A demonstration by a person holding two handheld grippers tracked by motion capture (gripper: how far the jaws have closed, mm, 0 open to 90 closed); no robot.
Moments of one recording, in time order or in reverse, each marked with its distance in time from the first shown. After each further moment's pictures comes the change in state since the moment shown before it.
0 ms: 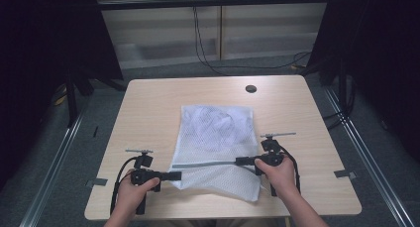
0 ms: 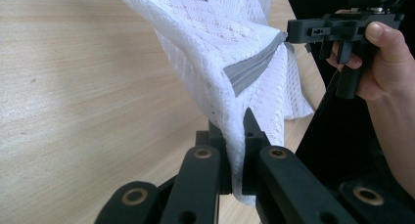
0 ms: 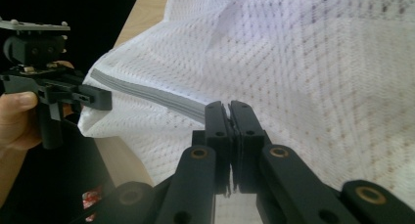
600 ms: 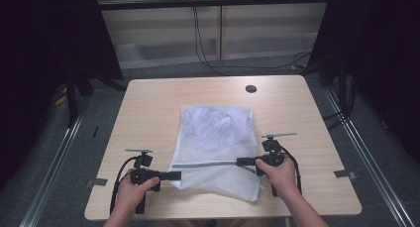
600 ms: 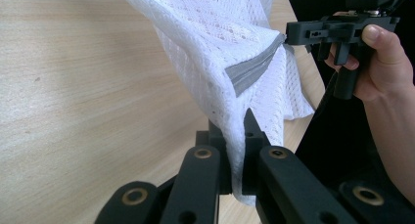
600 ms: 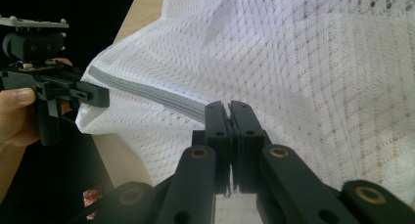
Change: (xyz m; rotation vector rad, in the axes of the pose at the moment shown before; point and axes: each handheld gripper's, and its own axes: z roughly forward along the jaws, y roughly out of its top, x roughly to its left) left arm 0.002 0.001 0.000 0.004 -0.004 -0.007; right arm -0.005 -0.001 -0.001 0.005 0.009 0.003
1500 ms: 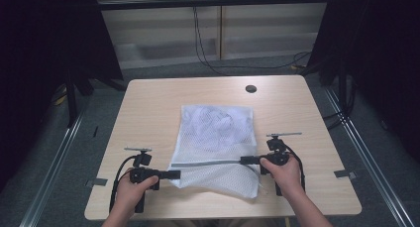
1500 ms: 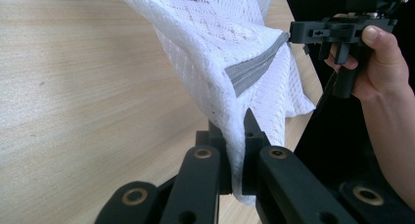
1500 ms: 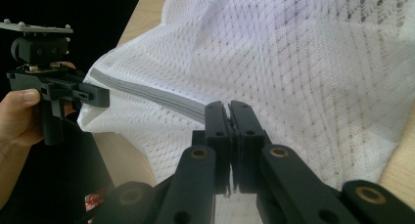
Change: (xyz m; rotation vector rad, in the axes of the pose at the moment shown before) left arm 0.001 0.003 -0.002 -0.001 -0.006 -0.010; right arm -0.006 0.000 -0.011 -0.020 0.003 0.006
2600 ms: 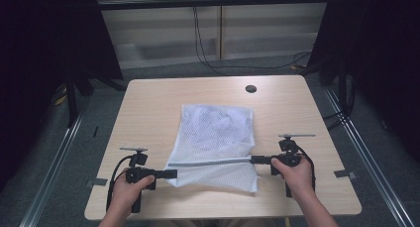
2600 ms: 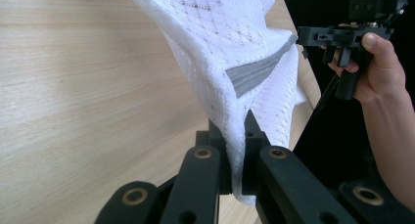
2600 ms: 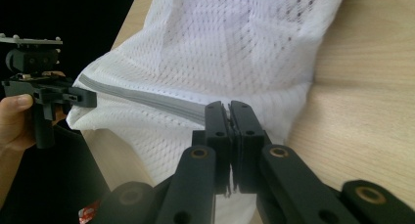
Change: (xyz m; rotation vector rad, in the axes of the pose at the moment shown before) left arm 0.002 0.000 -0.011 -0.012 -0.001 -0.008; right arm -0.011 -0.006 -0.028 -0.043 -0.039 0.033
